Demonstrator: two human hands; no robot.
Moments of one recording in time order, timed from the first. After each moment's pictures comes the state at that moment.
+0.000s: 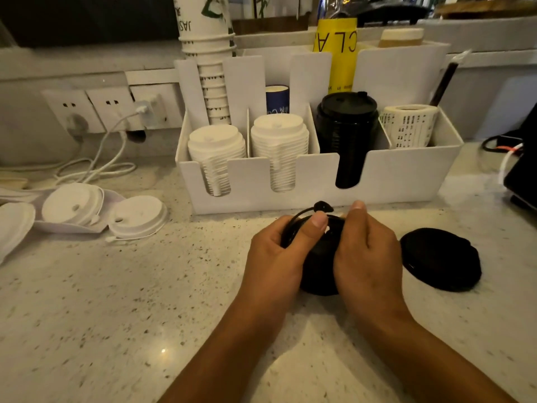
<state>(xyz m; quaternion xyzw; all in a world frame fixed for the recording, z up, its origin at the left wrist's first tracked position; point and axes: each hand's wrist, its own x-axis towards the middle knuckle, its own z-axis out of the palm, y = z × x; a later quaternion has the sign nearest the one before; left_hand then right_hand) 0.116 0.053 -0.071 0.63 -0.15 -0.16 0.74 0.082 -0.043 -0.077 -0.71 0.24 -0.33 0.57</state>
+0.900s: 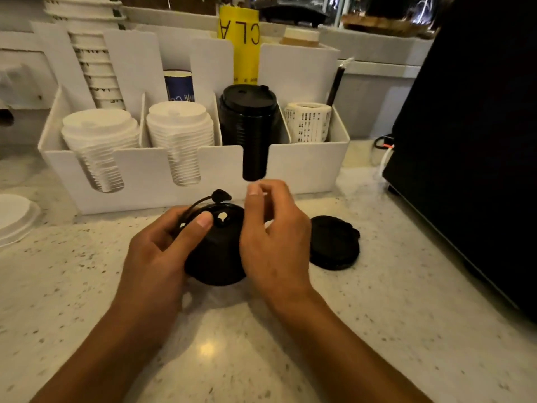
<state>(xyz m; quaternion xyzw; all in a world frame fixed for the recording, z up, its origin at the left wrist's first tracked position) 0.118 0.056 -0.079 0.60 -0.16 -0.14 0.77 0.073 -0.065 -0.064 -0.78 0.21 -0.38 0.46</state>
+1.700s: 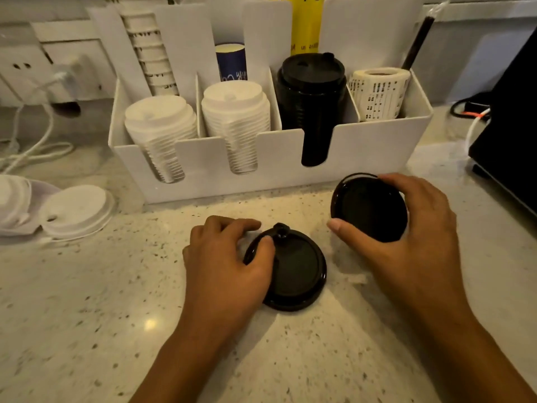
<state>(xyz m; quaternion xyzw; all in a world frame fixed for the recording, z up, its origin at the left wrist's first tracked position) 0.123 0.066 -0.086 0.89 -0.16 0.00 0.43 0.037 -0.120 -0.079 -0.85 0.28 -0.28 0.35</state>
